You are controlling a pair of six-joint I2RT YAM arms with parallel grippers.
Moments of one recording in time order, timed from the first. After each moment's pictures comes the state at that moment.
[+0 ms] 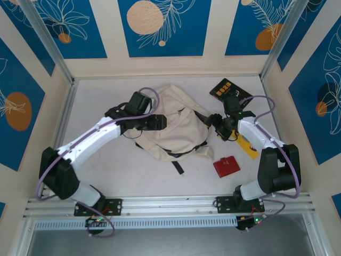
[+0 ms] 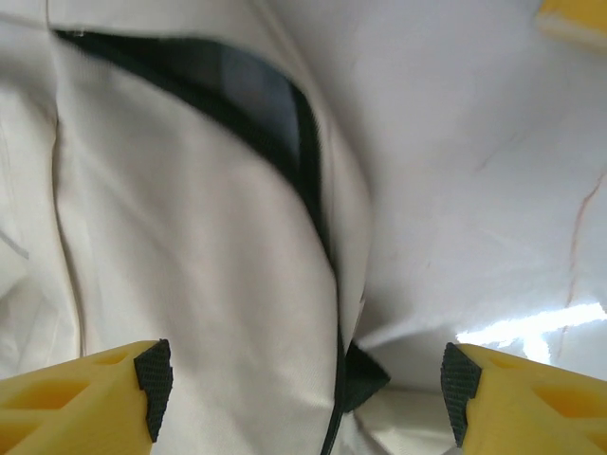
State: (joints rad) left arm -0.63 1.52 1.29 -0.68 0.12 -0.55; right arm 0.14 1.48 0.99 -0.67 -0.24 0.82
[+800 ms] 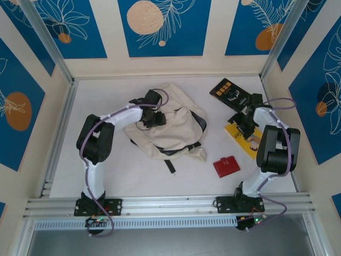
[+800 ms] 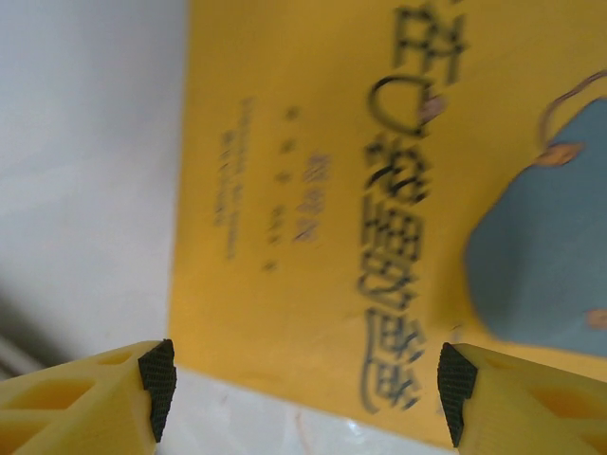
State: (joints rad) left arm -0.51 2.02 1.48 -0.61 0.08 -0.60; right arm -0.19 1.72 1.13 -0.76 -0.16 0.67
